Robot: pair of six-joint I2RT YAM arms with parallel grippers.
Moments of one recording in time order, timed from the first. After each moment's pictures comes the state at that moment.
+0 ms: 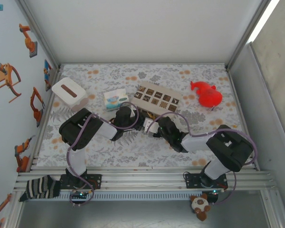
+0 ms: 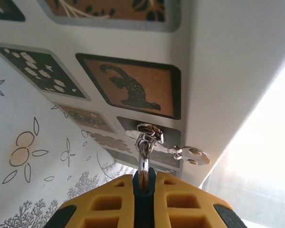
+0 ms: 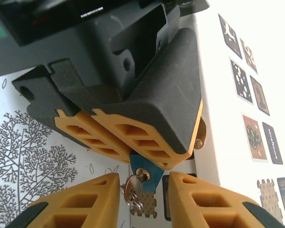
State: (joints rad) left arm -0.76 1.93 0.70 0.86 0.39 -1.49; right arm 0.83 1.55 0.48 0.56 0.23 -0.75
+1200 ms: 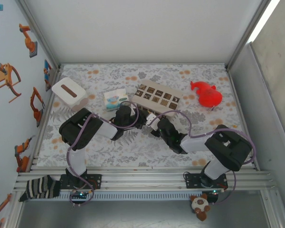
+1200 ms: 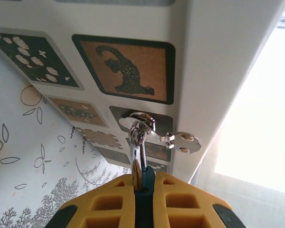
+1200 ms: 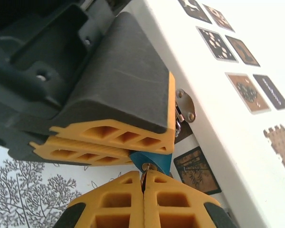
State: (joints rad) left arm -0.76 1.93 0.72 0.89 0.38 -1.53; right arm 0.86 1.56 0.46 0.63 0.36 -0.32
